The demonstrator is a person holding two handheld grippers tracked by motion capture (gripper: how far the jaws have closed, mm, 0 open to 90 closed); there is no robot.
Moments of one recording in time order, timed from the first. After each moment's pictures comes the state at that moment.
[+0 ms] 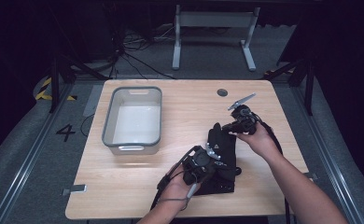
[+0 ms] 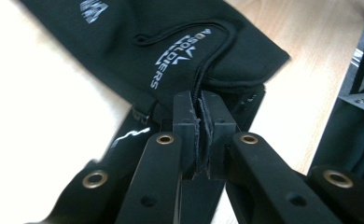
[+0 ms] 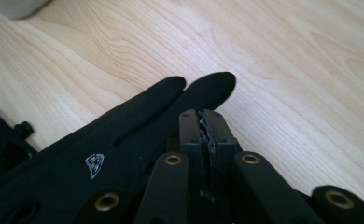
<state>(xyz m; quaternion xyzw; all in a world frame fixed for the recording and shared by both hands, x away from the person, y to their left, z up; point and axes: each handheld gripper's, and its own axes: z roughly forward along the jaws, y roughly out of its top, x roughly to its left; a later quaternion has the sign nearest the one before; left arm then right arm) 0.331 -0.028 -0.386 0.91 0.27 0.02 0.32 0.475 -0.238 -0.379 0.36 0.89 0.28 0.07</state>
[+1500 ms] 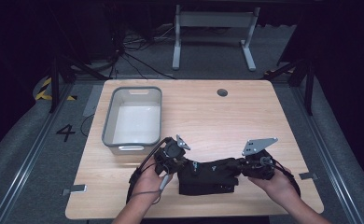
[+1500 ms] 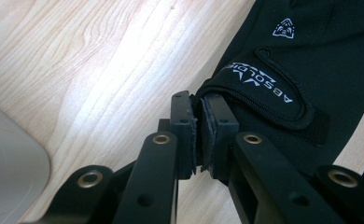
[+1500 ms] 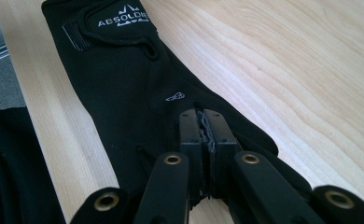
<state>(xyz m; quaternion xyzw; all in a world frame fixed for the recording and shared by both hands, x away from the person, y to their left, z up) 0.348 0.038 -0.382 0.91 0.31 0.07 0.28 0.330 -0.245 -0.380 0.27 0.90 0.34 0.08</state>
